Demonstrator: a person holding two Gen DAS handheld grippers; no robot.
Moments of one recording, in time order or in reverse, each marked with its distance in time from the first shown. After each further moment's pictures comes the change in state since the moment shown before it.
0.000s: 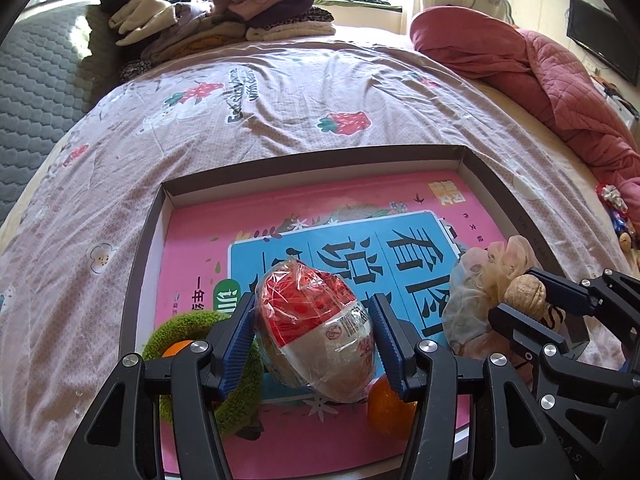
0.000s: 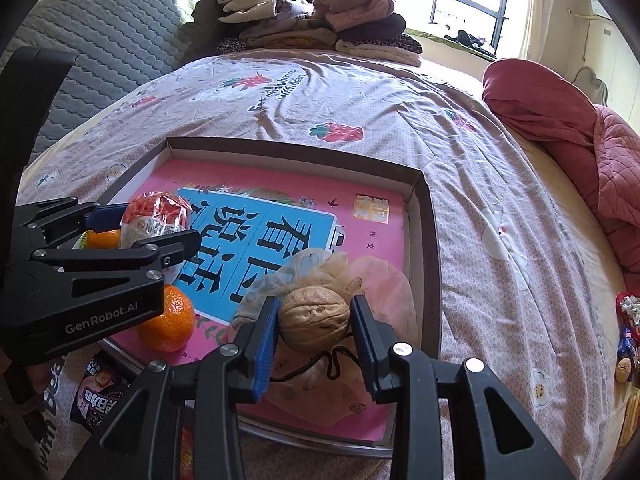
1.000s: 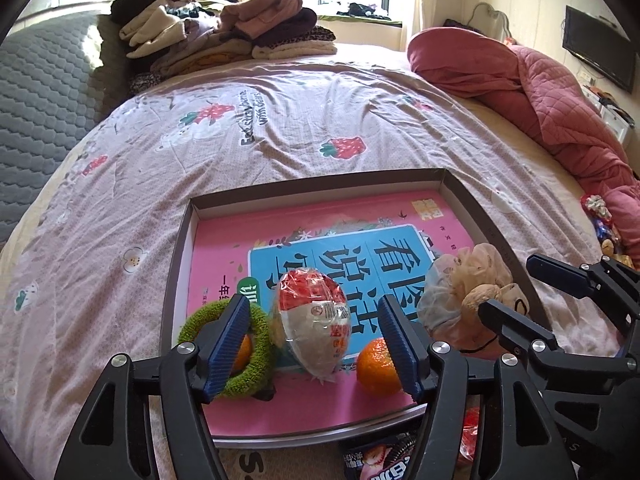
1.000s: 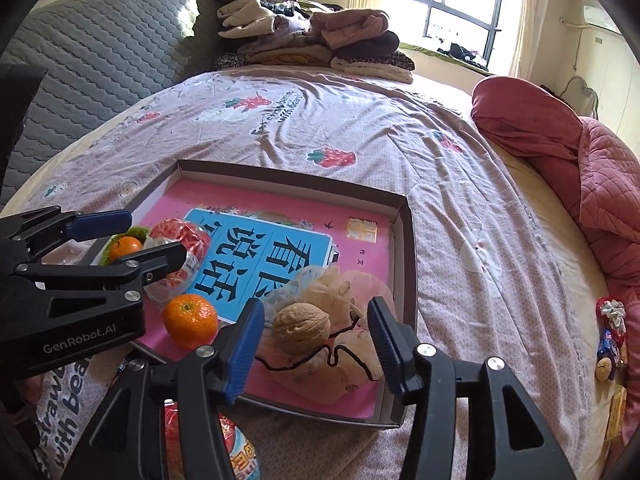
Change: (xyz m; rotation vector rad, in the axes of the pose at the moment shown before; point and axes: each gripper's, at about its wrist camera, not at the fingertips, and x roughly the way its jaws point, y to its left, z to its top) left arm -0.054 0.003 -0.004 -0.010 -0.058 -0.001; right arm -0.041 0.006 0.008 -0.002 -0.051 -0.027
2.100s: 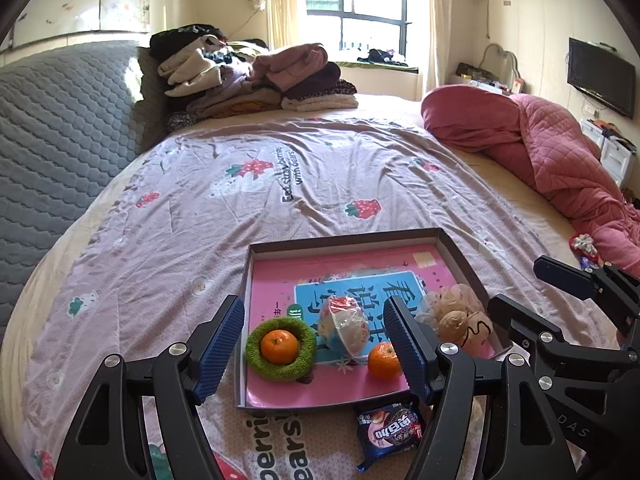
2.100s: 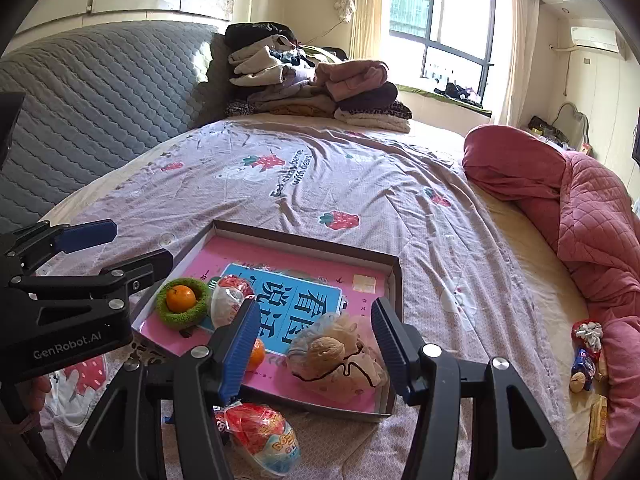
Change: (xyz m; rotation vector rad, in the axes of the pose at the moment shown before) left arm -0.108 0.018 -0.001 -0.046 -0.171 0.064; right arm -0.087 0.018 0.017 -0.007 -0.166 0.010
